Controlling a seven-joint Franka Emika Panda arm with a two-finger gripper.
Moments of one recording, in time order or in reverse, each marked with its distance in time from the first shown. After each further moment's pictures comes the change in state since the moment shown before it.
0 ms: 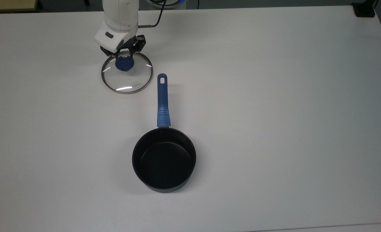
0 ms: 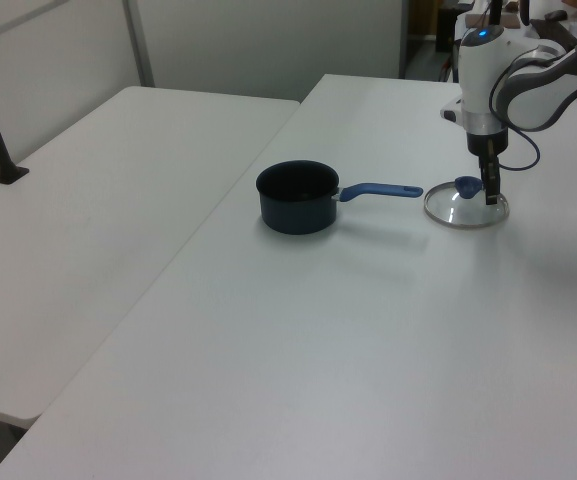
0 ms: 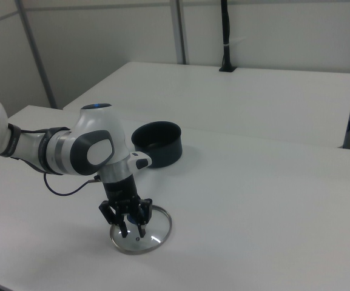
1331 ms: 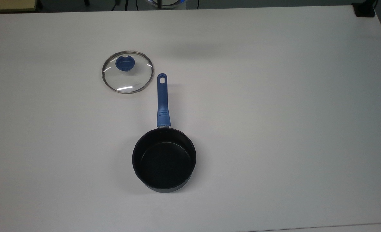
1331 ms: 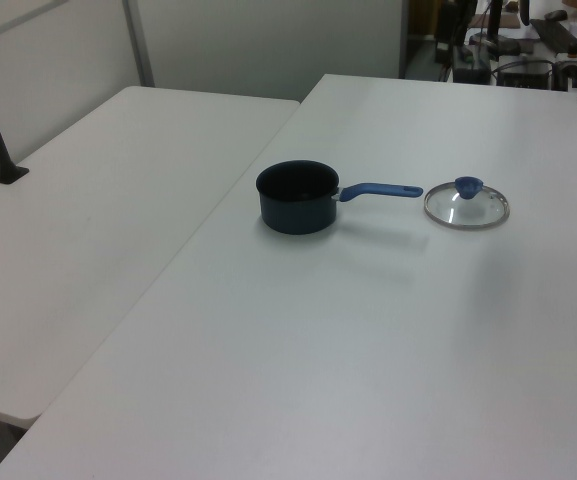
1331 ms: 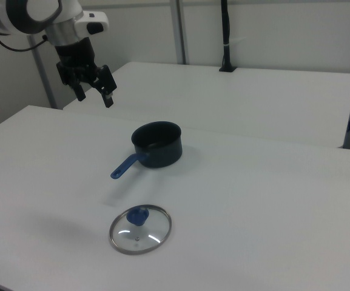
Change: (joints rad) arm 0.412 -0.099 -0.257 0.657 0.243 -0.505 0.343
